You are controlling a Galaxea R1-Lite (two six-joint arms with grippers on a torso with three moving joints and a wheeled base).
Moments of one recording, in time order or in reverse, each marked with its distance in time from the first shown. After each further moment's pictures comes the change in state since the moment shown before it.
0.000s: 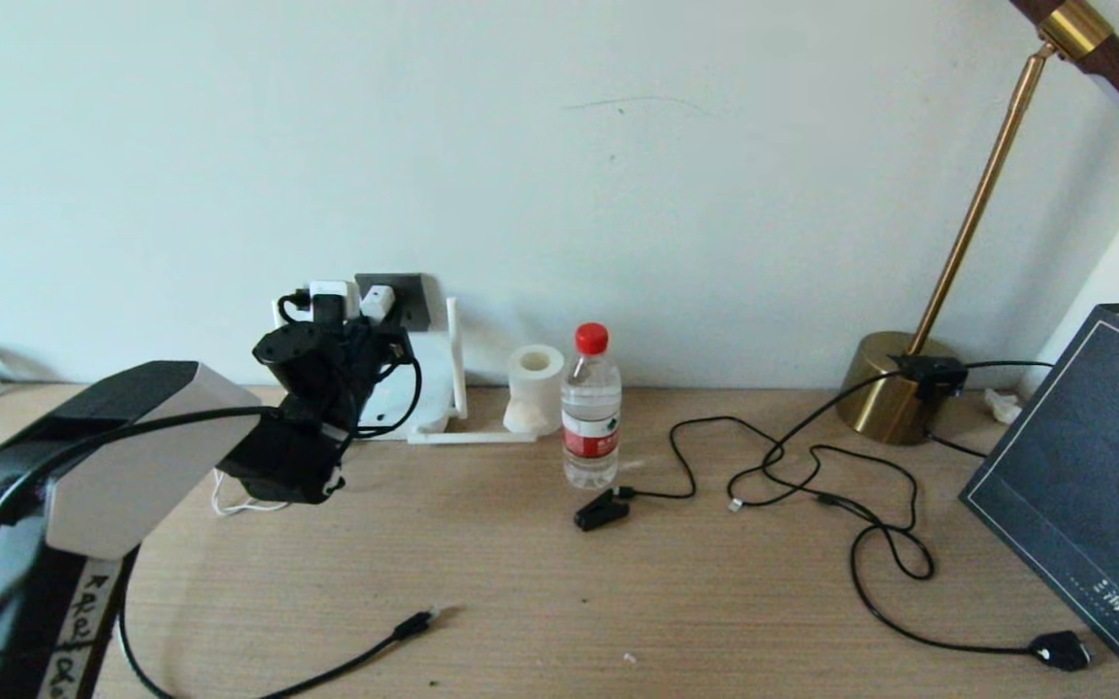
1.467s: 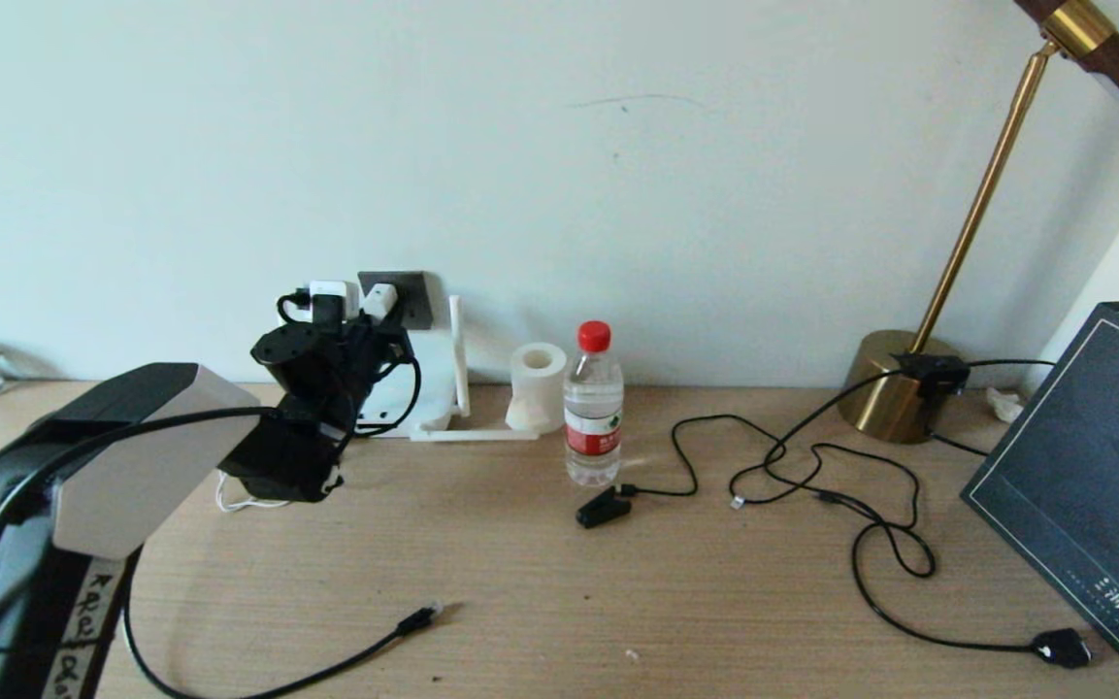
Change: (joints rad) left arm 0.024 0.013 -0.026 -0.004 -0.029 -0.001; right arm 0.000 0.000 0.000 0.000 0.000 0.000
